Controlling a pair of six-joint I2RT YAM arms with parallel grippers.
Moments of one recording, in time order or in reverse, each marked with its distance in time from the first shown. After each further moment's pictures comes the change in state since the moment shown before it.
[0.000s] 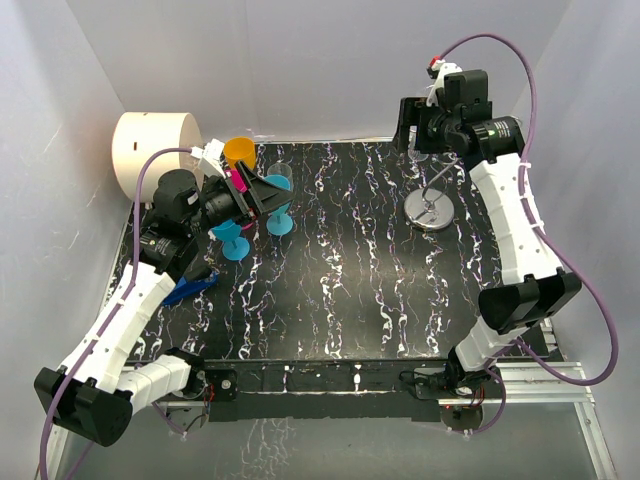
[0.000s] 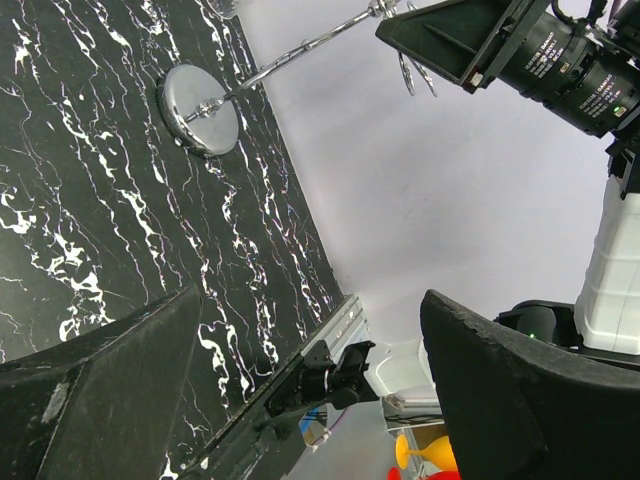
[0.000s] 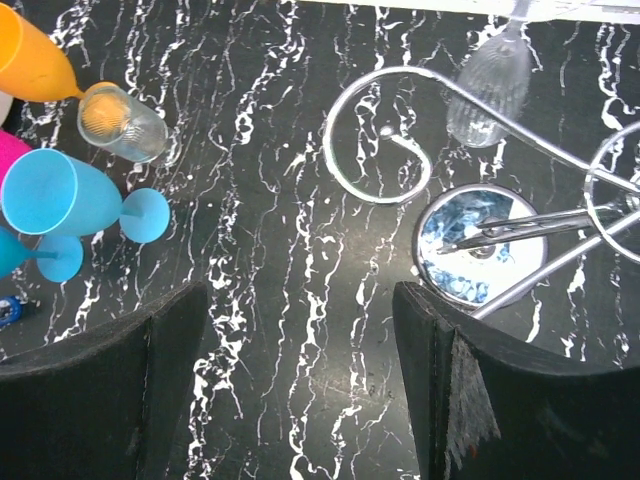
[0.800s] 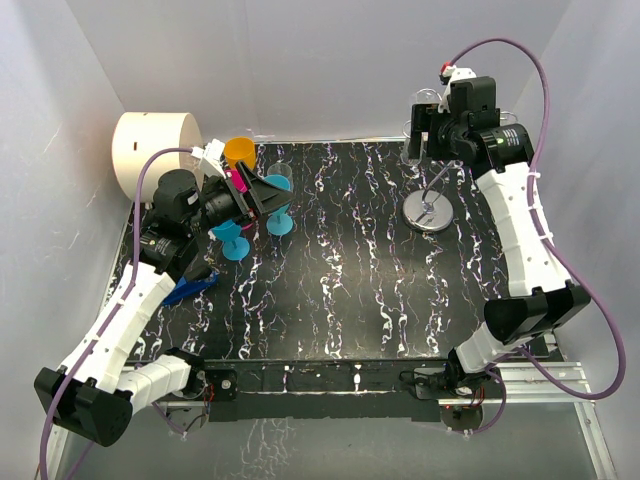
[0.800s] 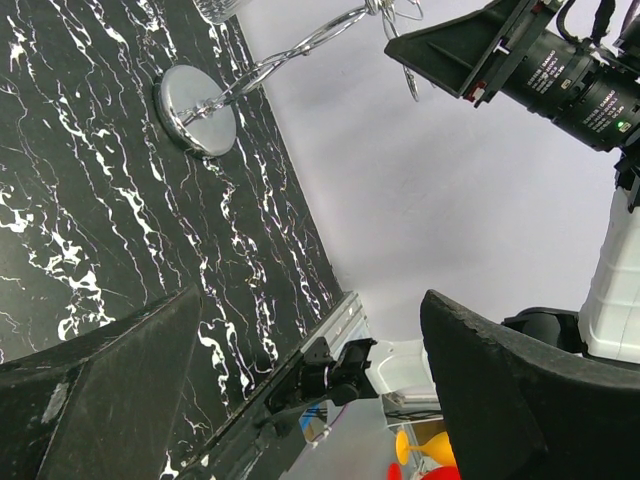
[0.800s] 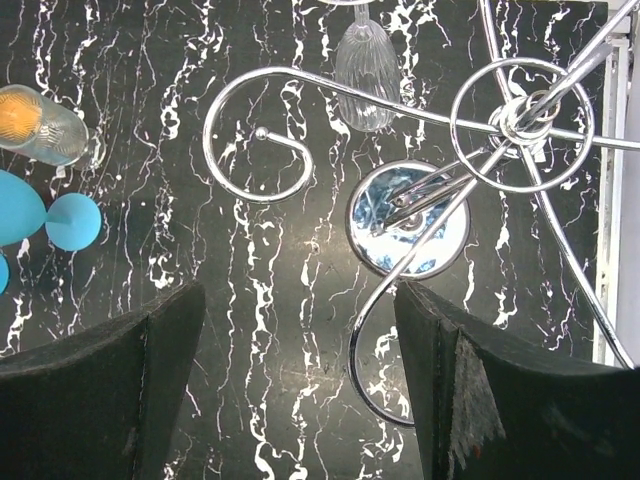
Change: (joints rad) left arm 0.000 0.000 0.000 -0.001 0.009 0.003; right arm -0.003 -0.075 -0.061 -0.035 0.168 -0.026
